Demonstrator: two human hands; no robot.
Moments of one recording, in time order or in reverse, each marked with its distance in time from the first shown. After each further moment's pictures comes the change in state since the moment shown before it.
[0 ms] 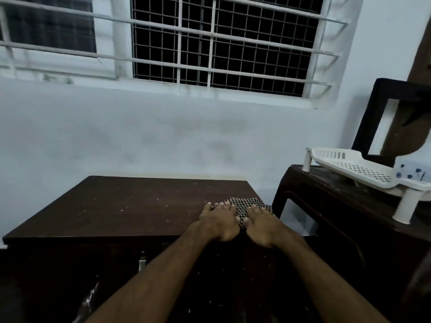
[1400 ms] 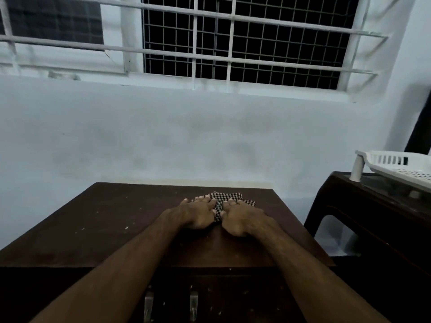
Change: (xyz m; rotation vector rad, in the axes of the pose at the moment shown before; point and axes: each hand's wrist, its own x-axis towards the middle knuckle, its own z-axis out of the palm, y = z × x) left_hand 0.066 -0.135 -0.016 -0.004 -0.106 -0.150; right_hand 0.124 -0.095 0.002 -0.091 -0.107 -0.141
